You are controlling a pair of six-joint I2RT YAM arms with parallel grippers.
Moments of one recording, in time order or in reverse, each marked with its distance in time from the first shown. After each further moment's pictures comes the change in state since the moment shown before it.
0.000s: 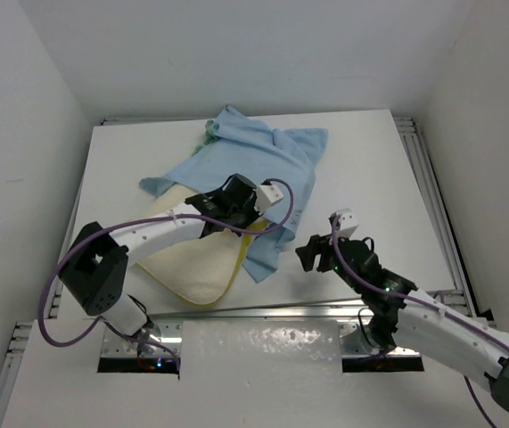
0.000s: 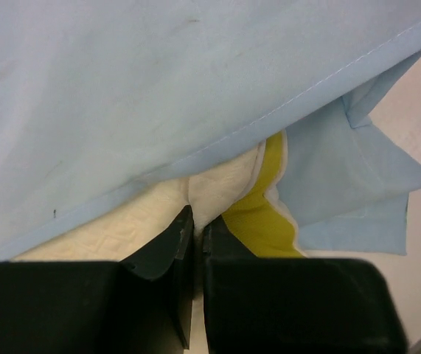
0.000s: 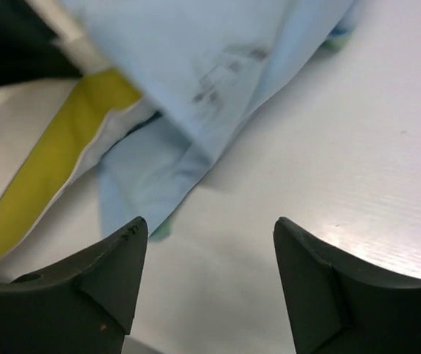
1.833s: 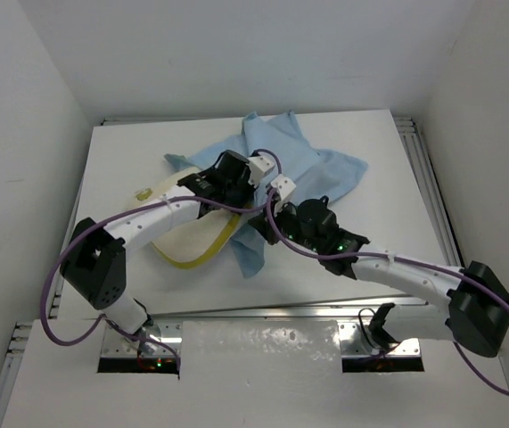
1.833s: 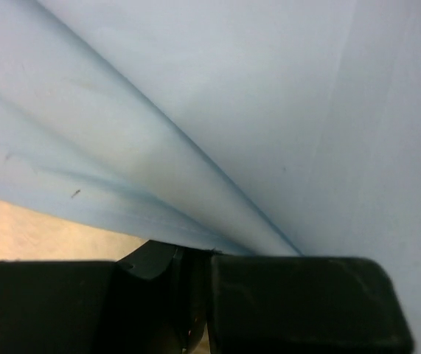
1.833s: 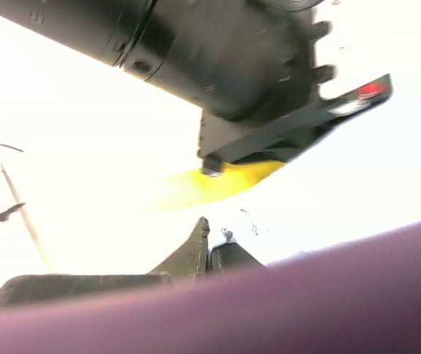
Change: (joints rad) left arm 0.092 0.006 0.143 -0.073 -0.006 -0.109; right arm 0.068 0.558 0.449 0.289 -0.266 -0.266
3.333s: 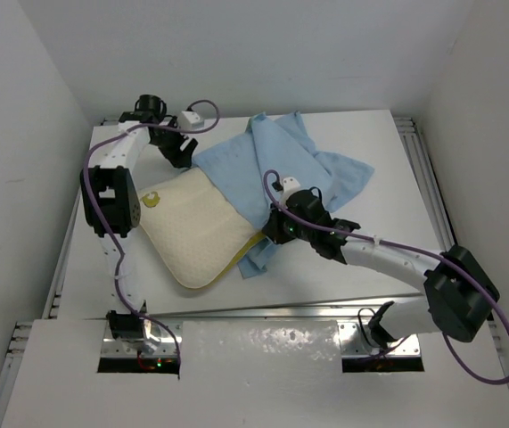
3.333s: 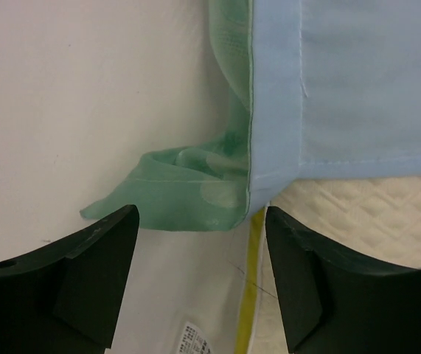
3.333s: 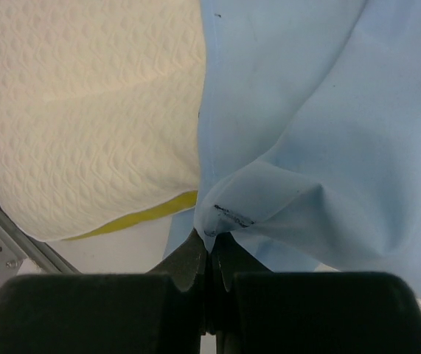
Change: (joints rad) left arm 0.656 0.638 0.772 -0.415 0.552 0.638; right arm -0.111 0.158 0.066 -0.256 -0.011 0.254
